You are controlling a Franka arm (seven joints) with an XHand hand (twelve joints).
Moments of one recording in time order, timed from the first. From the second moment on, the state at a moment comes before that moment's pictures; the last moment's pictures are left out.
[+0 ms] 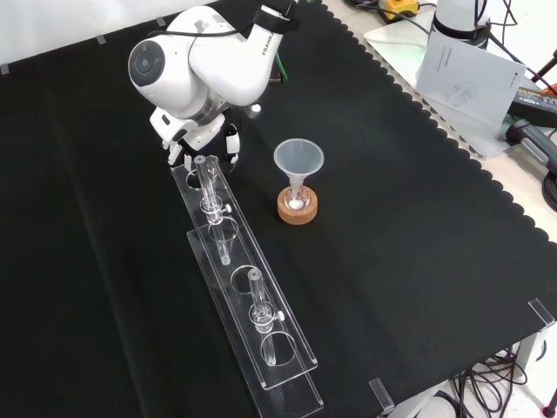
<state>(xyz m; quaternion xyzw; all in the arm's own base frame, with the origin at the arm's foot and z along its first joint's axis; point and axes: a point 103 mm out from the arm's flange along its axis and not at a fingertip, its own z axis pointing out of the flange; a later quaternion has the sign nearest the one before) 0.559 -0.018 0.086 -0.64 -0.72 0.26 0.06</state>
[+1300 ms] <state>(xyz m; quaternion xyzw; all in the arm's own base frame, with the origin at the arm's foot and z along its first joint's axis) 0.543 -0.025 0.110 -0.63 -0.74 0.22 0.07</state>
